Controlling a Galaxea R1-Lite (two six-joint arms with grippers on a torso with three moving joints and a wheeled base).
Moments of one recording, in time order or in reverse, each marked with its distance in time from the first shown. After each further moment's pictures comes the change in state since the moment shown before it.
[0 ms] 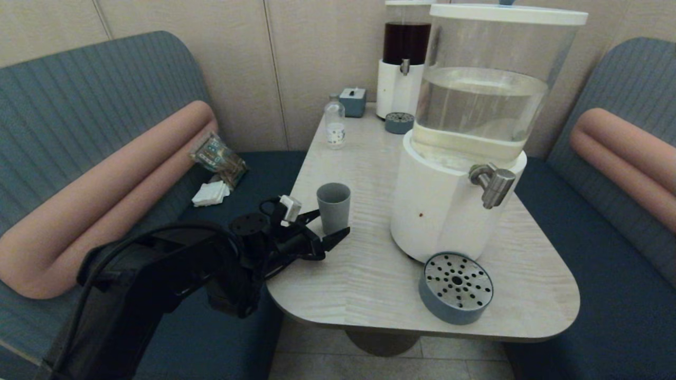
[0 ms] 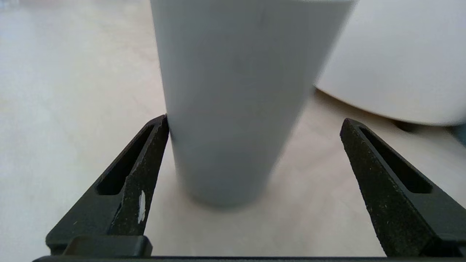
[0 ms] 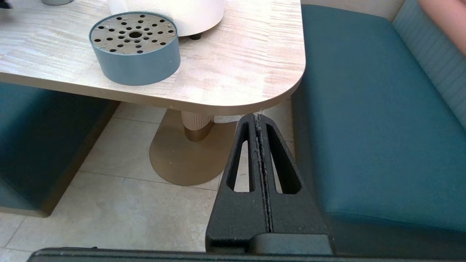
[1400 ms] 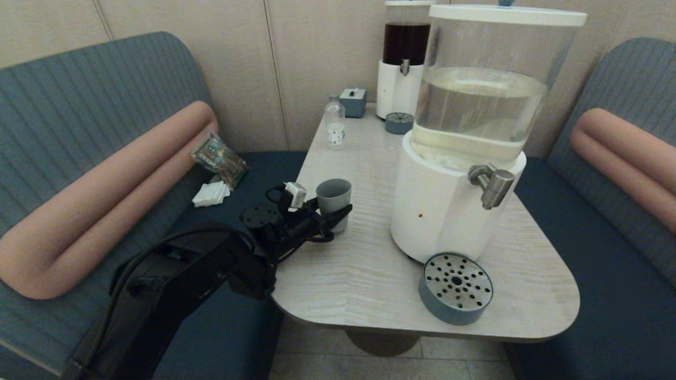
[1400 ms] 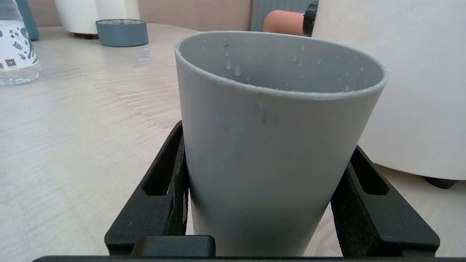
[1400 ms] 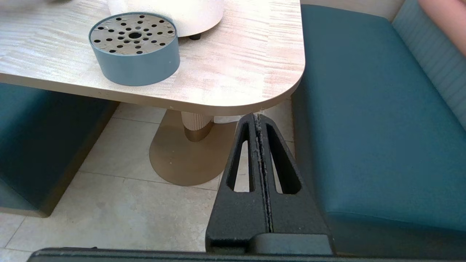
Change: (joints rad) left arm -0.007 0.136 -0.324 -0.001 0.004 -0.035; right arm 0.000 0.000 0.000 0.000 0.000 0.000
